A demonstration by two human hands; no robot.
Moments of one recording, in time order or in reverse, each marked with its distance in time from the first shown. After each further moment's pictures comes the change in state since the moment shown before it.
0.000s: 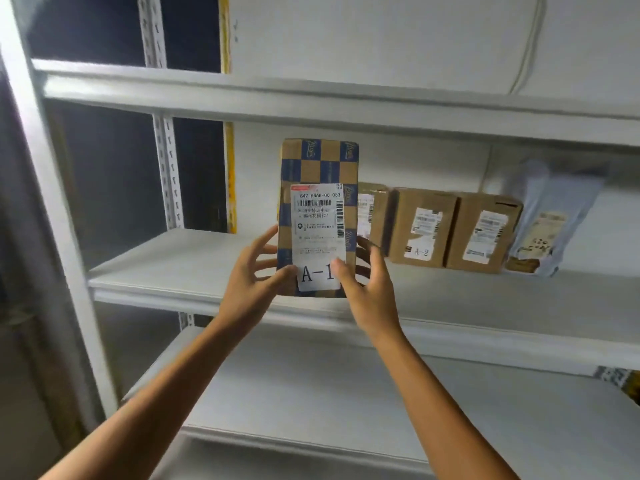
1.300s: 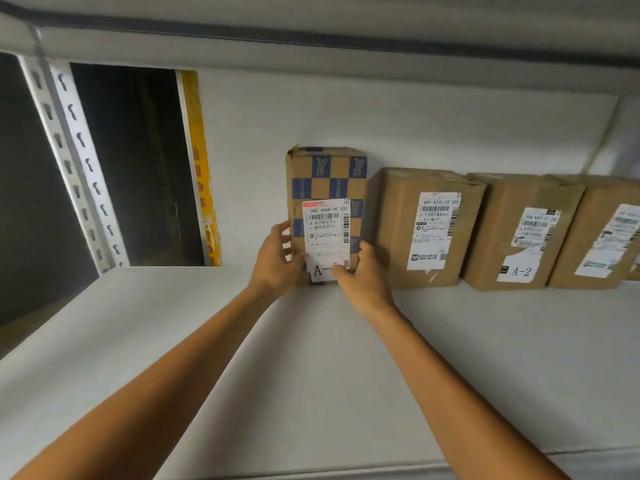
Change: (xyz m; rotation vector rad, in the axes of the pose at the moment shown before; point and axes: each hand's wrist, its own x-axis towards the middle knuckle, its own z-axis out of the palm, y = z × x) left_hand 0.299 -0.226 -0.004 0.115 -0.150 -0.174; right_hand 0.233 0.187 0.159 -0.404 0.103 0.300
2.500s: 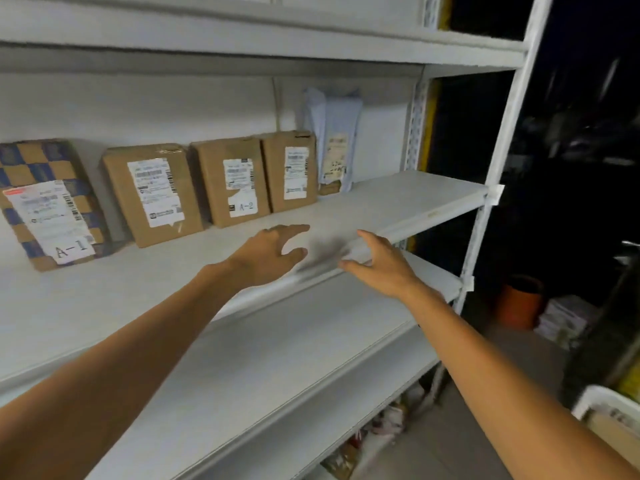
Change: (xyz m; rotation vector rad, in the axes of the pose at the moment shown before) left_hand -0.253 0.210 0.247 0.475 -0.781 0.552; right_hand -0.263 0.104 -0.420 -0.409 0.139 0.258
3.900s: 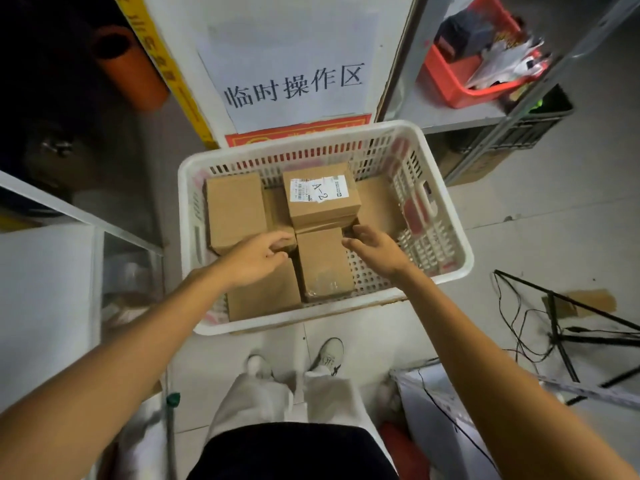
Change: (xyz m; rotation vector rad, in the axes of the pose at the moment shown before) left_hand 0.027 0.448 0.602 -0.156 -1.278 0.528; right_hand -0.459 0.488 -0.188 0.488 0.512 1.279
